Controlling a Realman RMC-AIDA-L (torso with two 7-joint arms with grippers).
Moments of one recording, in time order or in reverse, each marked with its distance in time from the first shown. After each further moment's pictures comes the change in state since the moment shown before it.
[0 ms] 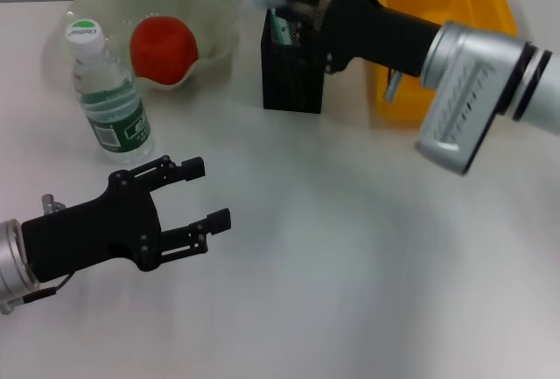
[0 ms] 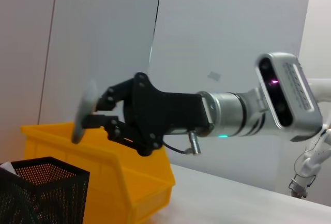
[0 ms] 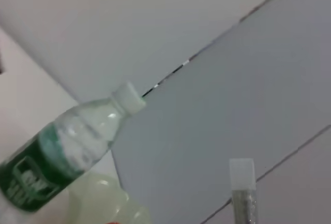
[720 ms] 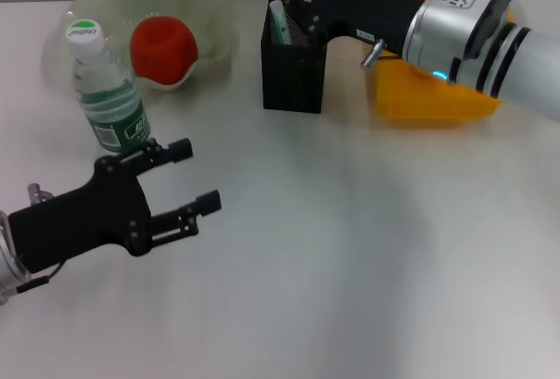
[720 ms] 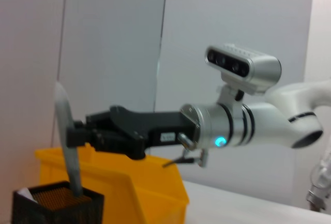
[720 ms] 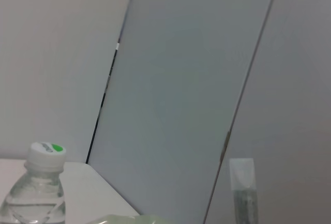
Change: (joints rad) left arm 0.009 0.002 -0.009 0.000 -0.040 0.011 0.040; right arm 0.086 0.000 0.000 0.073 0.065 0.106 0.634
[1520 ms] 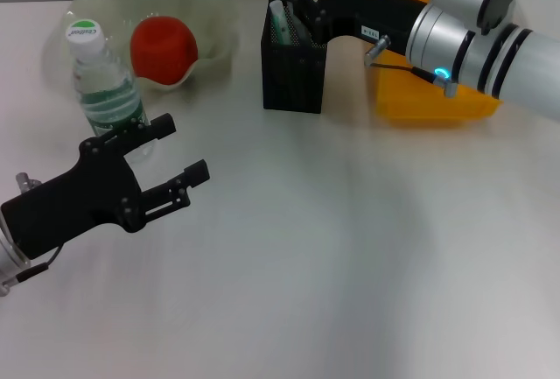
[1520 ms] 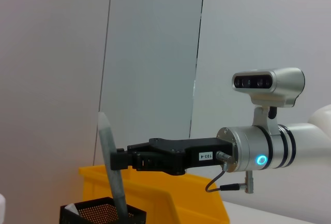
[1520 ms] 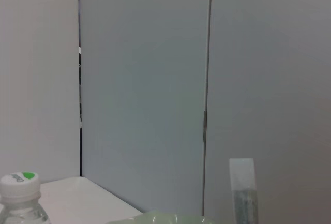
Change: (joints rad) left arm 0.002 -0.002 -0.022 -0.054 -0.094 -0.040 0.051; right arm 0.002 -0.001 0.008 0.008 0.000 0.036 0.223
